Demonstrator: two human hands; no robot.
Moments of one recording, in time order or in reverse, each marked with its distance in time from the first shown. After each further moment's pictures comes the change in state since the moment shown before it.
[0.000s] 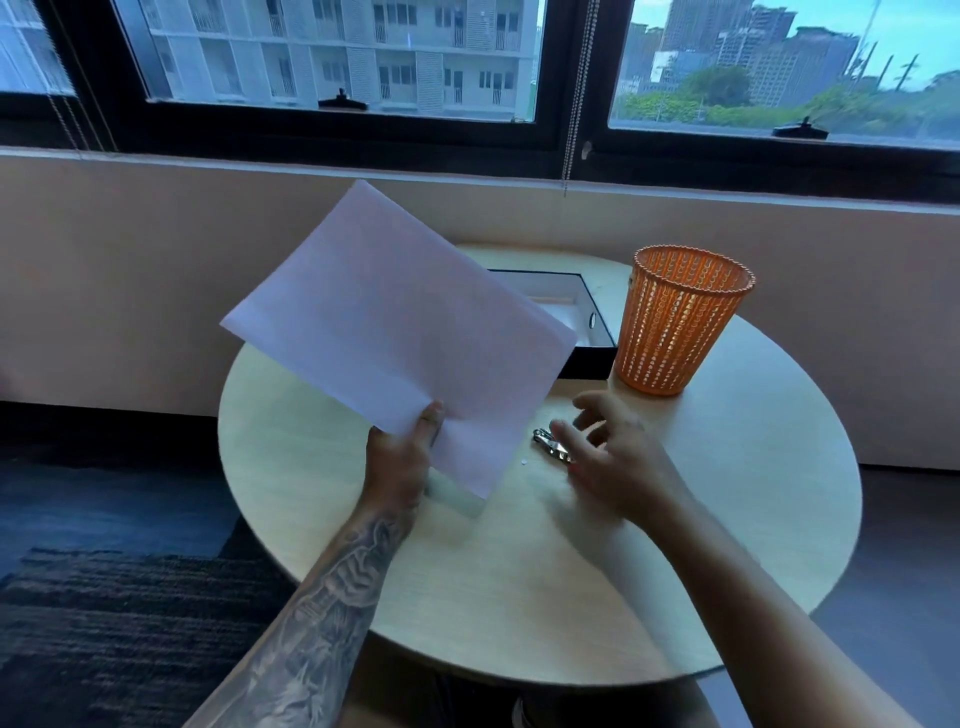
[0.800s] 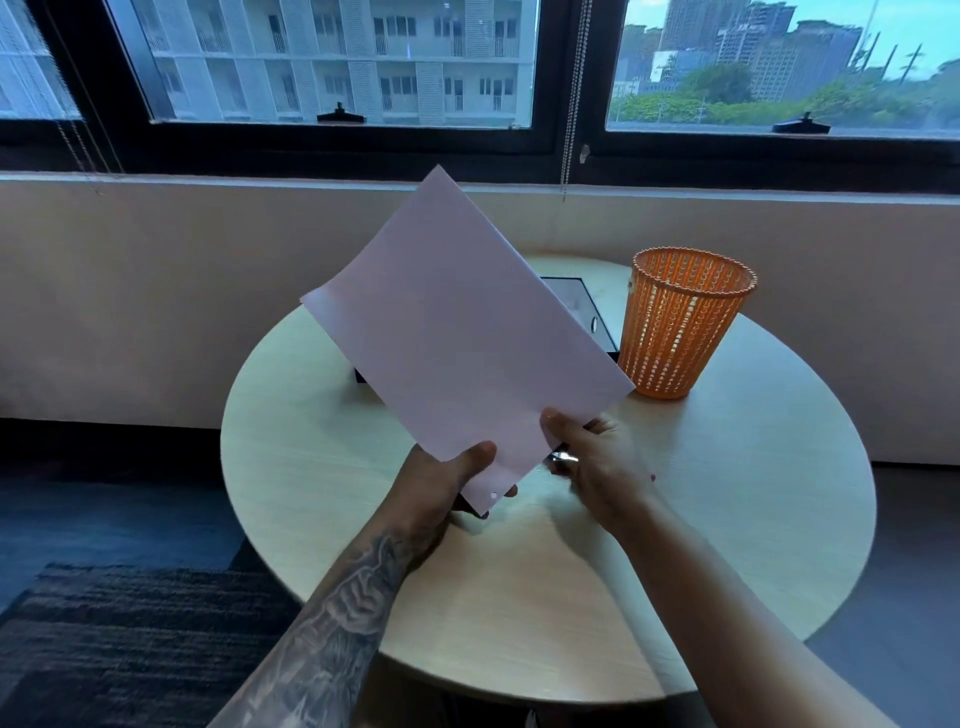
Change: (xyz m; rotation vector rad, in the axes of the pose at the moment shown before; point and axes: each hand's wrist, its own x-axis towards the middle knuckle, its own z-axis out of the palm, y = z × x) left_hand -0.026 0.014 0.007 0.064 -0.499 -0.230; right_hand 0.011 -0.004 0.031 0.924 -0.108 0.241
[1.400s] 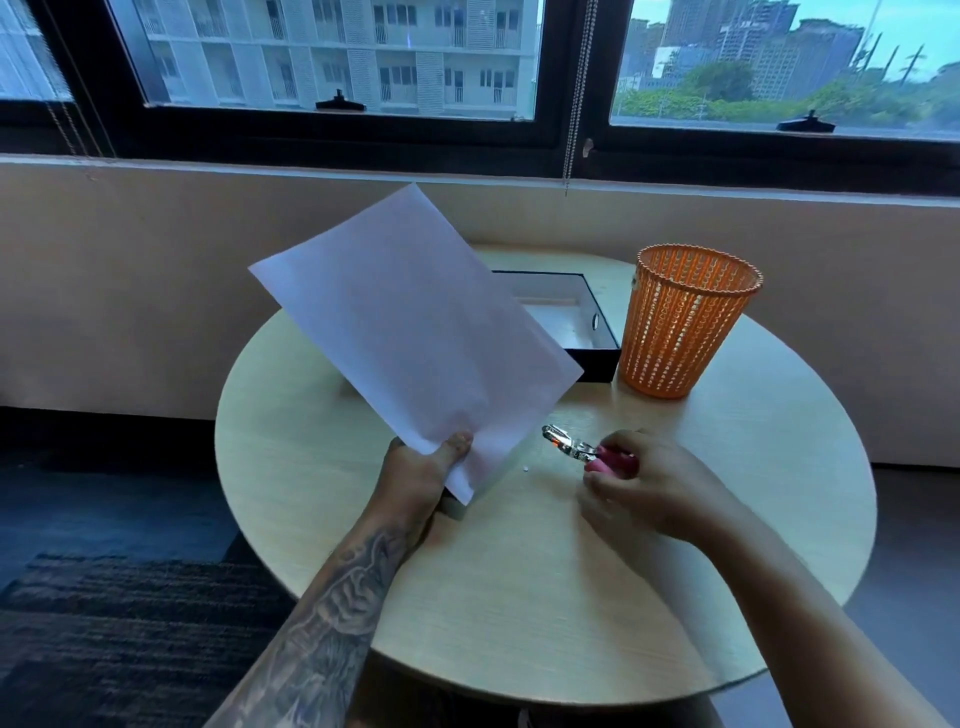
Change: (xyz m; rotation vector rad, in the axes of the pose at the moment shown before) left_hand 0.014 -0.011 -0.014 -0.004 0.315 0.041; right_hand -0.015 -0.024 -0.062 -1.245 -0.043 -0.041
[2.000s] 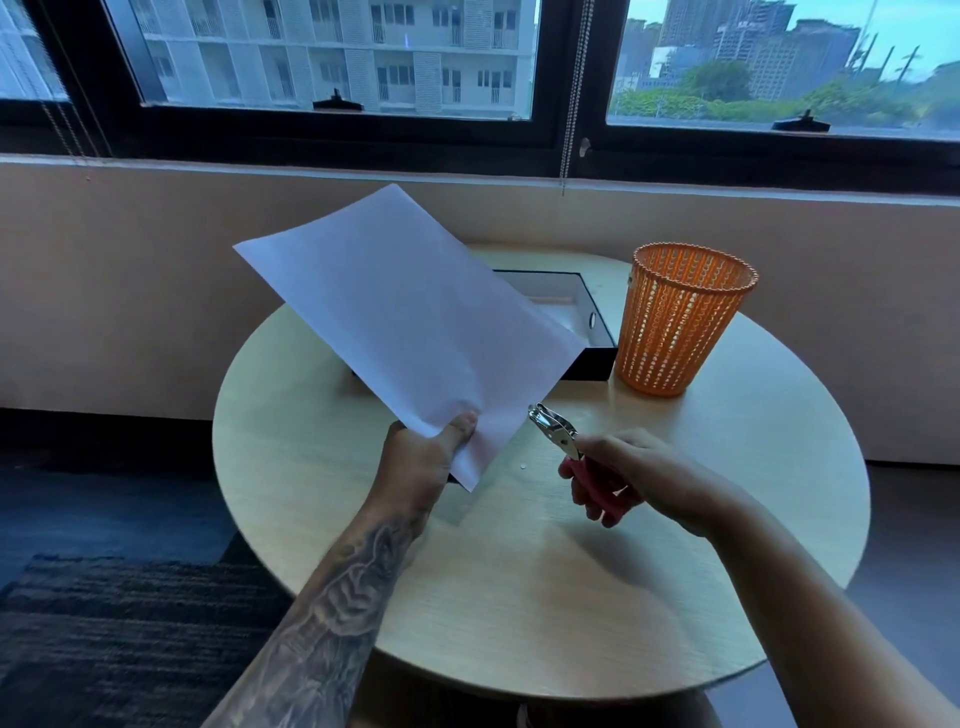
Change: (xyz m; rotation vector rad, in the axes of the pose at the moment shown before) left_hand -0.011 0.026 0.013 0.005 -0.039 0.017; right_hand -0.007 -0.022 -0.016 0.608 -0.405 -0.019
